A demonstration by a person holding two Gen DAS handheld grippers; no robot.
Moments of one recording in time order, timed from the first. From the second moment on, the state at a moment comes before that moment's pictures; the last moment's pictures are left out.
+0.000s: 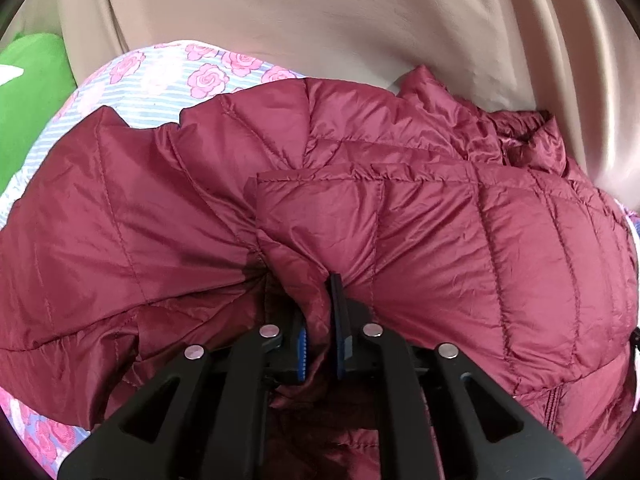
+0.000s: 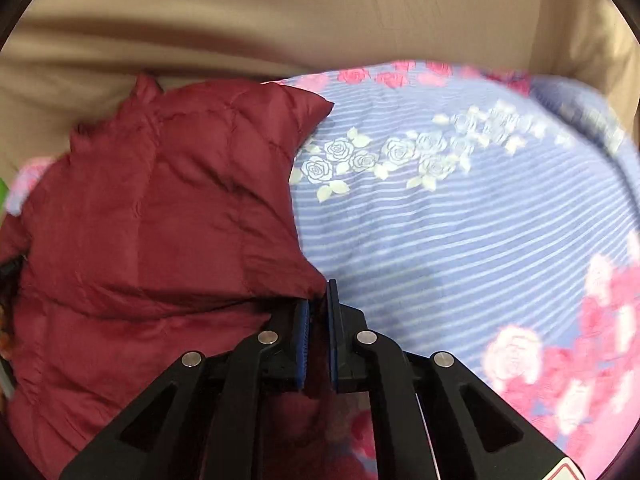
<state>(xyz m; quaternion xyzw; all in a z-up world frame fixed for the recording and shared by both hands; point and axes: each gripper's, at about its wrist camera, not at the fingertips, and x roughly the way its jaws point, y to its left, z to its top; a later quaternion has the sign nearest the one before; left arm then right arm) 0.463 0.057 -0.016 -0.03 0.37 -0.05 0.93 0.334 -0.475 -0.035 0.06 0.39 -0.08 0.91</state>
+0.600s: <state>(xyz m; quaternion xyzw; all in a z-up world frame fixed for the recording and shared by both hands) 0.463 0.048 -0.020 -0.02 0.37 -0.05 0.93 0.355 -0.472 -0.029 0.10 0.39 -0.10 0.91</state>
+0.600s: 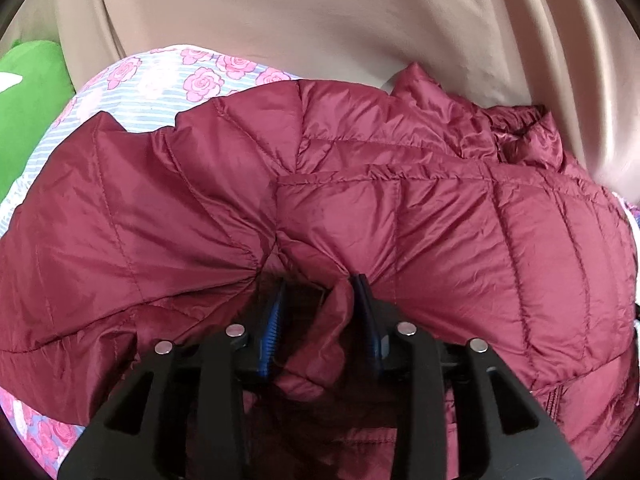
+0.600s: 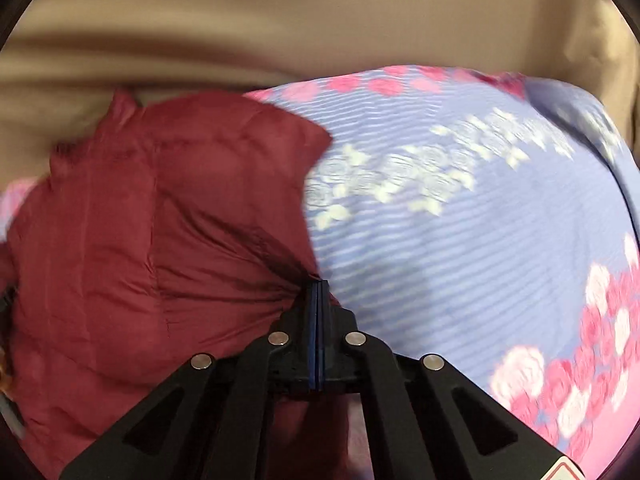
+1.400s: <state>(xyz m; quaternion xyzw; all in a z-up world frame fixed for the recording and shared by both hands) 0.310 0.403 -0.030 -0.30 0.36 0.21 0.86 0.197 -0.361 -0.028 0.01 0.42 -0.01 0.91</state>
